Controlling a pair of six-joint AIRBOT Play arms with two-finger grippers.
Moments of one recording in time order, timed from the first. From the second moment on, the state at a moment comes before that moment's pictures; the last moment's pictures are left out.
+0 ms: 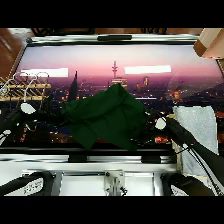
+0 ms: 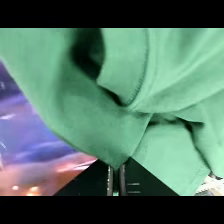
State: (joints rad) left arm 0.04 -1.23 0.75 0.97 -1.00 -1.32; right arm 0.35 -1.21 0.61 -1.02 1.01 1.67
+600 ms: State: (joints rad) left arm 0.04 -0.53 1.32 1.20 -0.85 -1.41; right arm 0.37 -0.78 1.35 -1.67 0.95 1.72
